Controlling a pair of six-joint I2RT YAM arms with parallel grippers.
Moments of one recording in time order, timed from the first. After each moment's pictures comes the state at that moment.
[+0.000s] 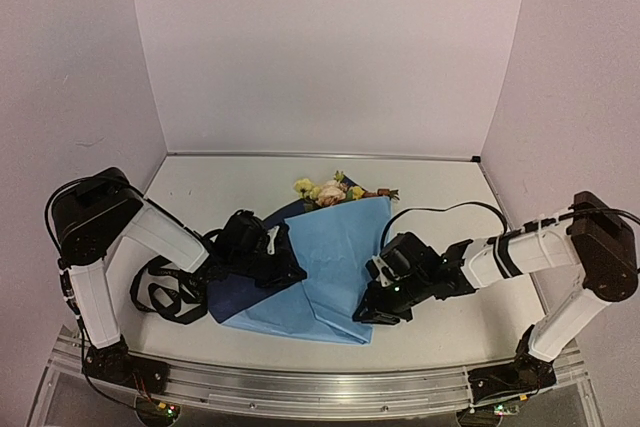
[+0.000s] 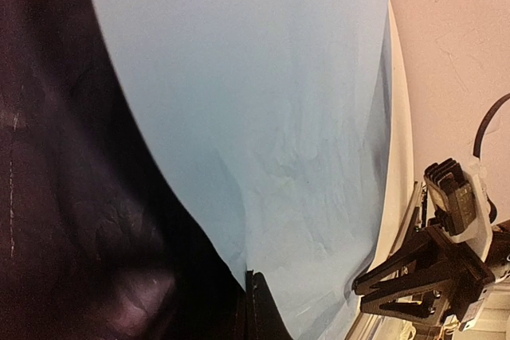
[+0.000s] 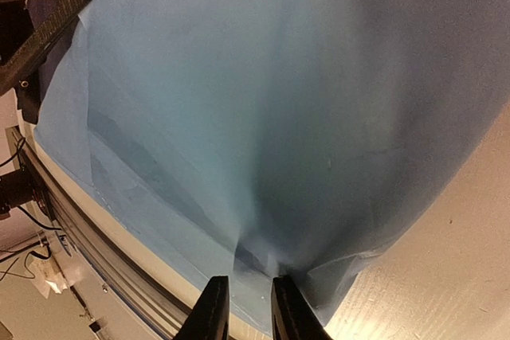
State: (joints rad) left arm -0.83 1.87 0.78 0.44 0.39 -0.89; right arm 0.96 1.60 0.73 -0.13 -0.31 0.96
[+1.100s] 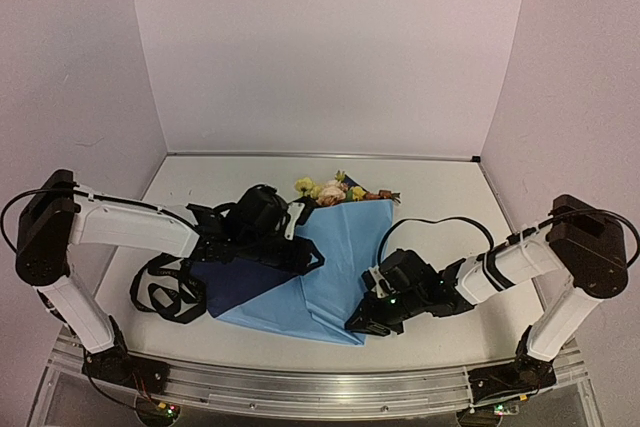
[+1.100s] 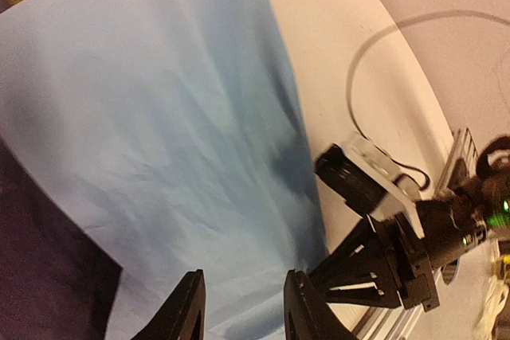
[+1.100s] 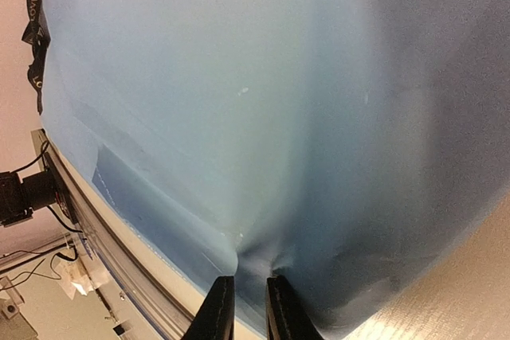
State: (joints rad) left arm -1.01 1.65 1.01 -0.06 0.13 -0.57; right arm 1.00 1.67 0.61 0.17 -0.33 1.09
